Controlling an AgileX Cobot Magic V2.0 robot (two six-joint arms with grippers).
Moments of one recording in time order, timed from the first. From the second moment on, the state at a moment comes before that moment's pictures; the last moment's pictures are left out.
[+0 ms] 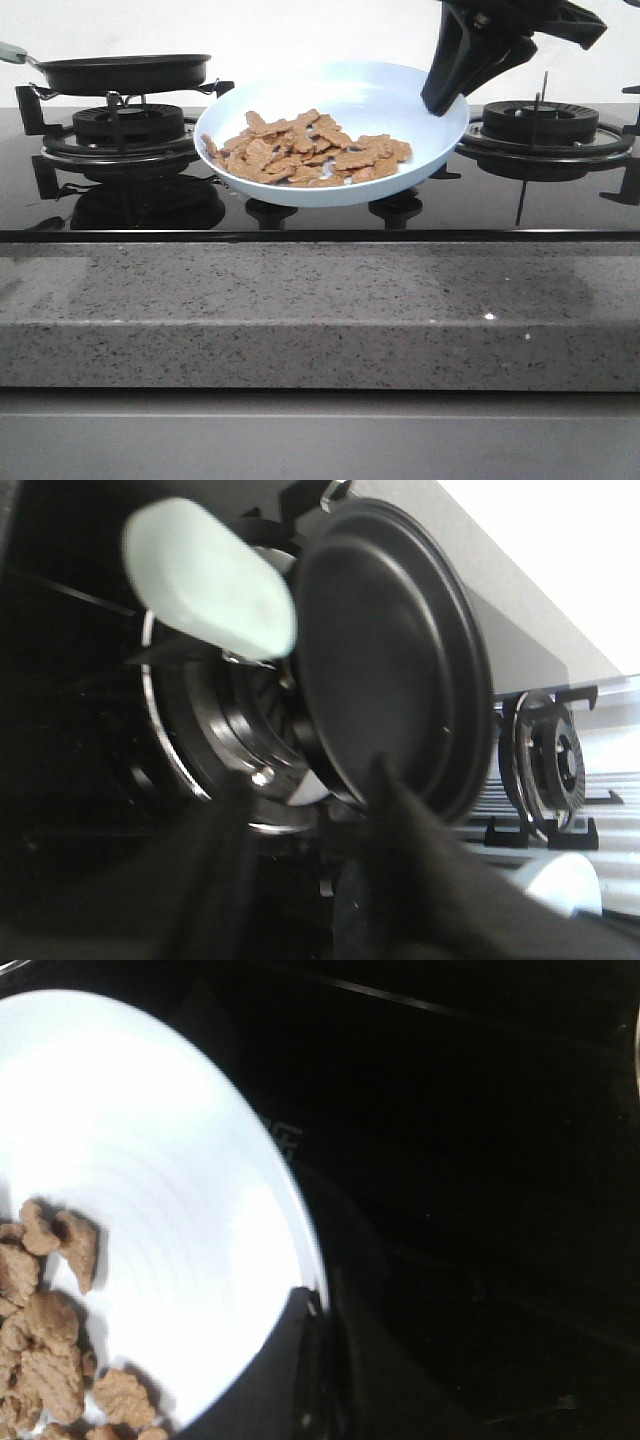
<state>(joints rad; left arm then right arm) 0.39 1.78 -1.54 -1.05 1.19 0.47 0.32 1.60 -1.34 0.33 0.75 -0.10</state>
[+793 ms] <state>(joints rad) -0.02 0.96 -1.00 -0.52 0.59 0.49 0.32 1.60 -1.34 0.33 0.75 -0.10</state>
